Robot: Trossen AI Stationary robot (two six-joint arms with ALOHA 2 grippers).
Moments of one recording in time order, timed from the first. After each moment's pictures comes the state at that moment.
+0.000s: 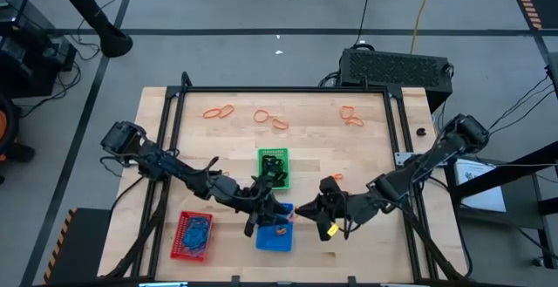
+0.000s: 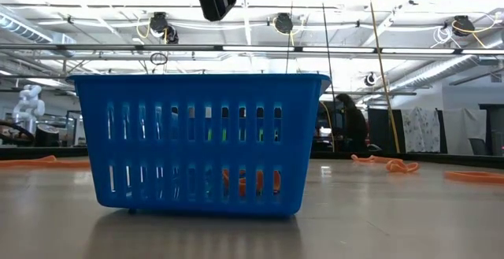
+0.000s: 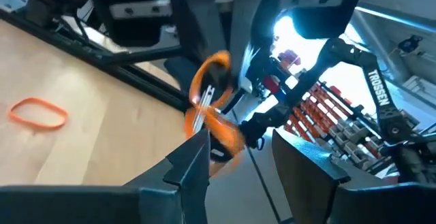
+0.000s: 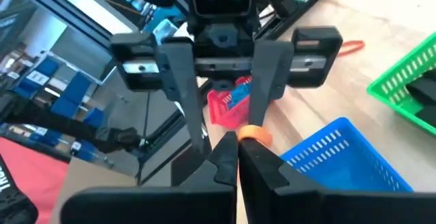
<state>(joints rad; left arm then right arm) -0.40 1.66 0.85 0.82 -0.03 -0.69 0.58 1.45 1.02 0.09 0.50 1.03</state>
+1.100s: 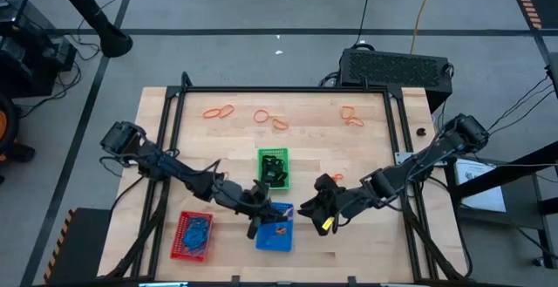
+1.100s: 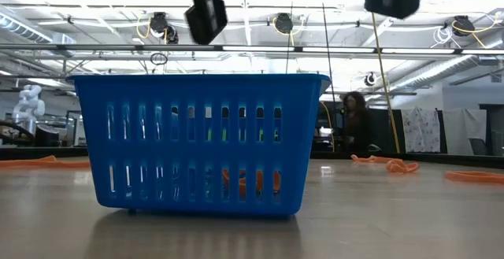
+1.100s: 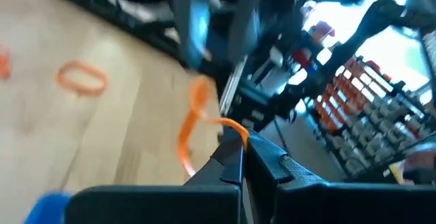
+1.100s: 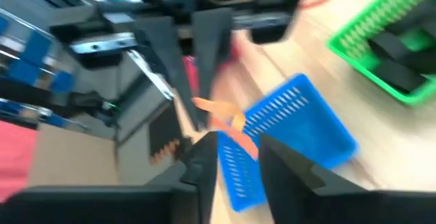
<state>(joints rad) -0.40 1.66 0.85 0.66 -0.05 -0.67 0.51 1.45 1.02 -0.09 0.33 1.08</state>
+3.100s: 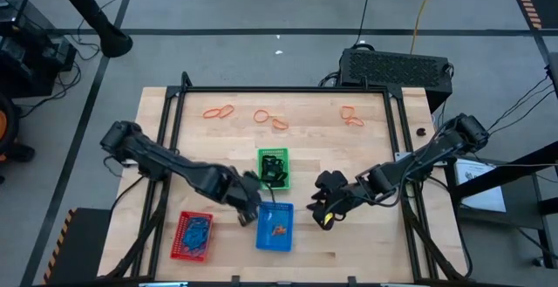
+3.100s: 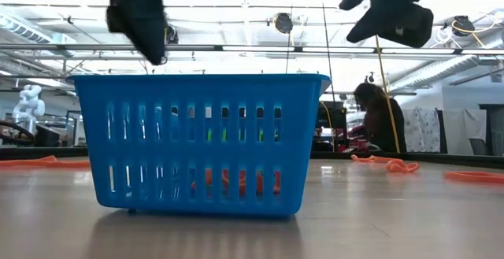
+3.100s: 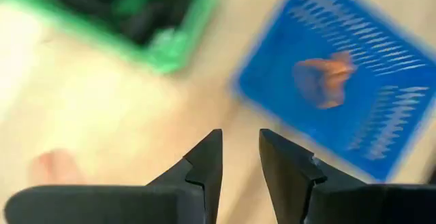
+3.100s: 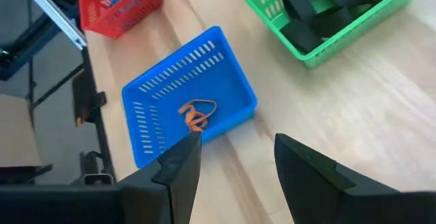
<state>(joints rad) -0.40 1.67 1.33 -0.88 -0.16 -0.87 0.46 1.45 1.02 -0.39 0.28 1.01</state>
